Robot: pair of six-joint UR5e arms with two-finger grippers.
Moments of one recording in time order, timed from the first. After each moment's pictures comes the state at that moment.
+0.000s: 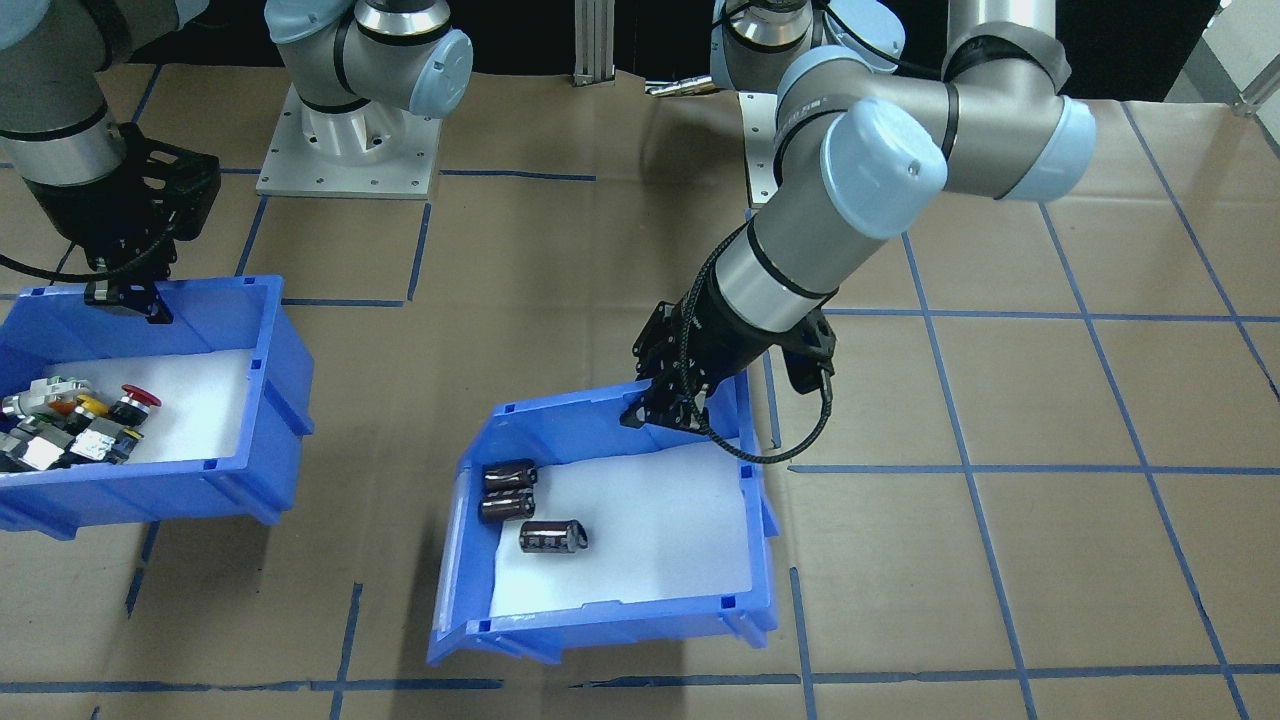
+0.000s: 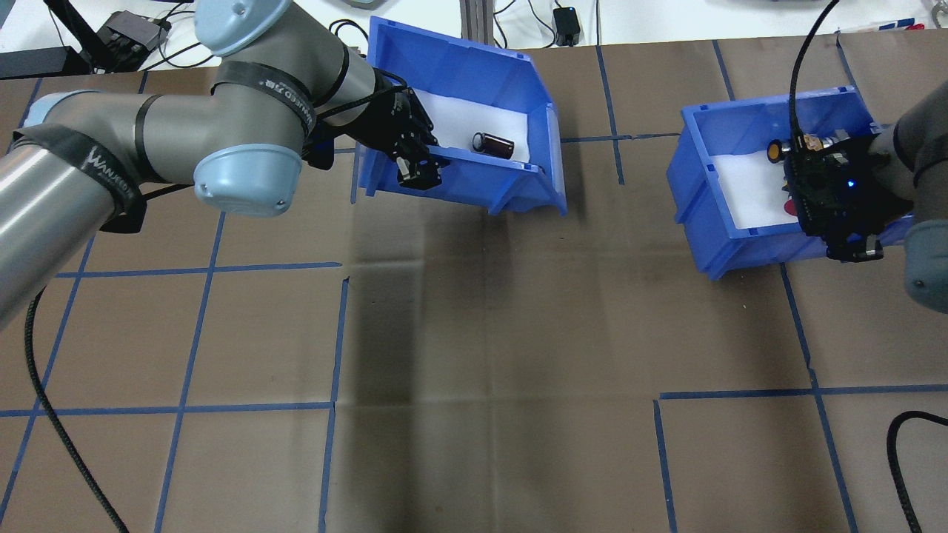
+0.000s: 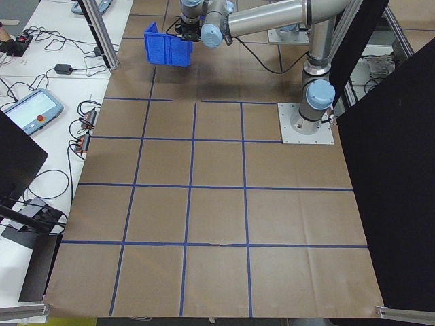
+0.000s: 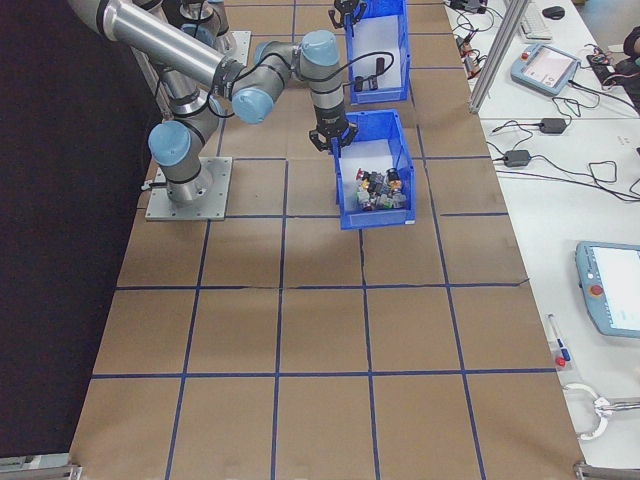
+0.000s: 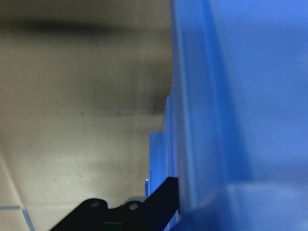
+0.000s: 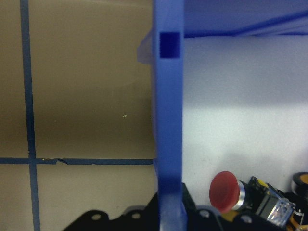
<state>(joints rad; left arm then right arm) -1.70 -1.86 -1.64 -1.01 1.07 -1.80 1.21 -1.71 2.05 -2.10 -1.59 -2.00</state>
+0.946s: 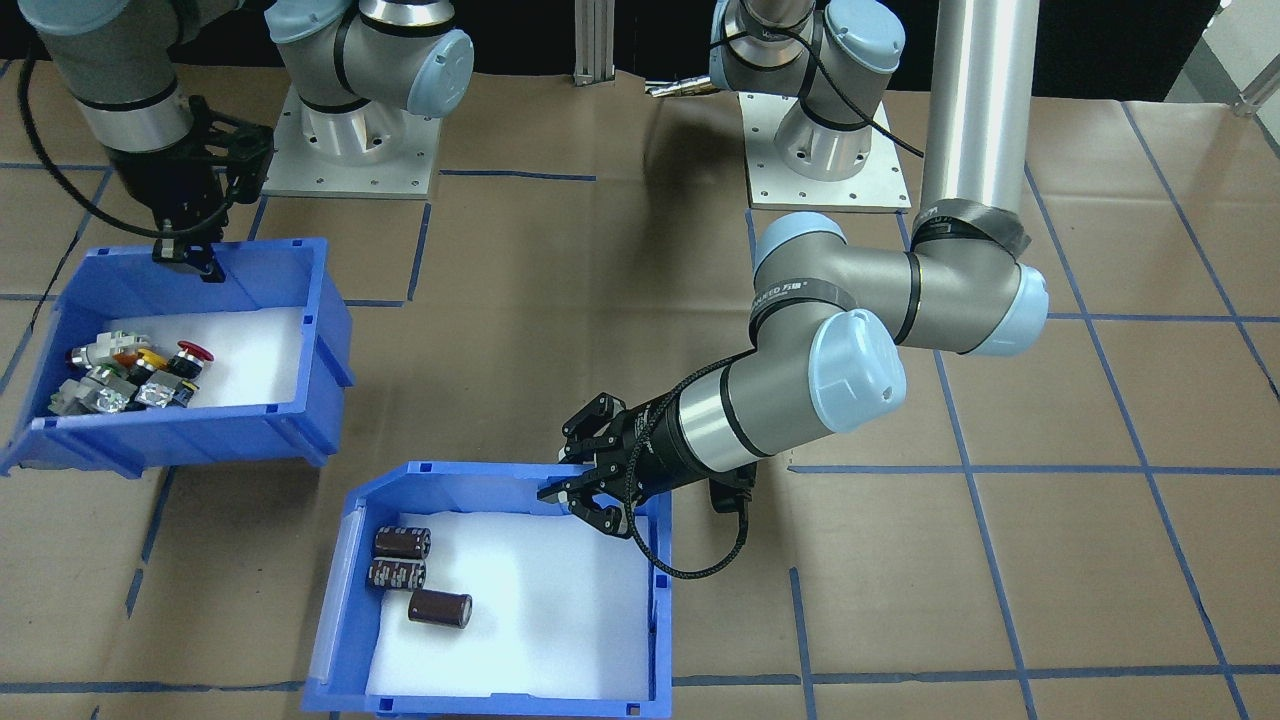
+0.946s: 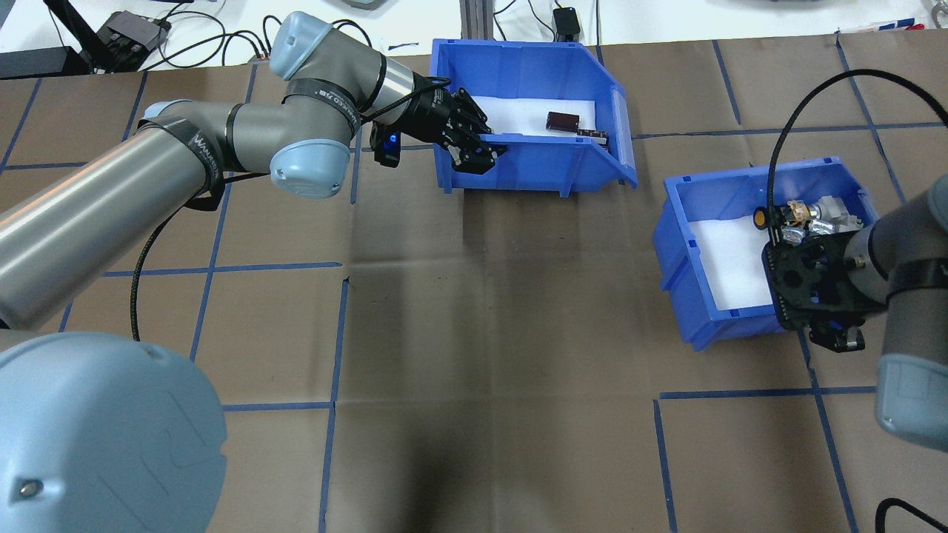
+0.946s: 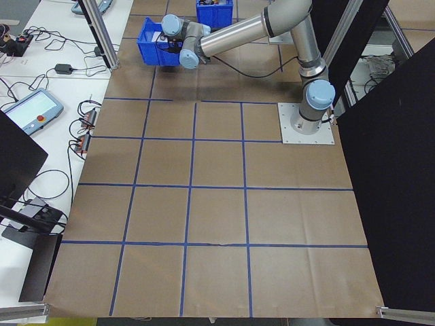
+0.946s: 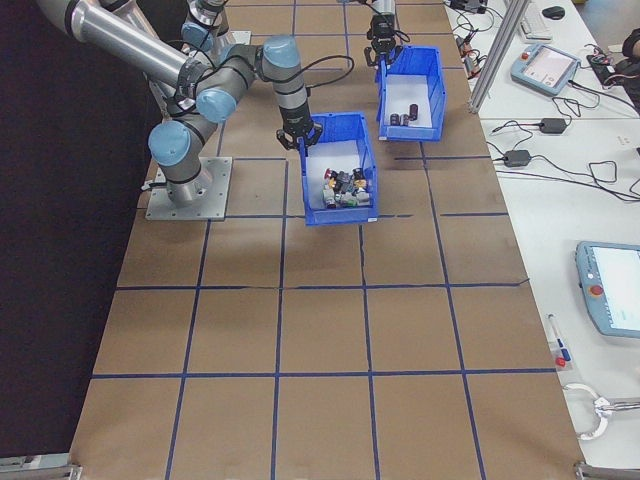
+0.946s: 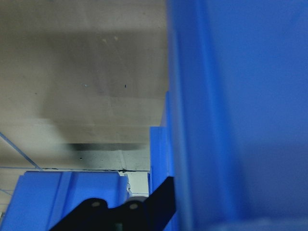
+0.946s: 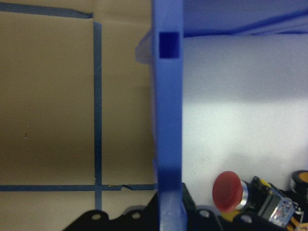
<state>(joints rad) -1.69 -2.11 -1.56 -0.88 0.75 -1.80 1.21 -1.96 2.31 -2.10 -1.61 -1.99</state>
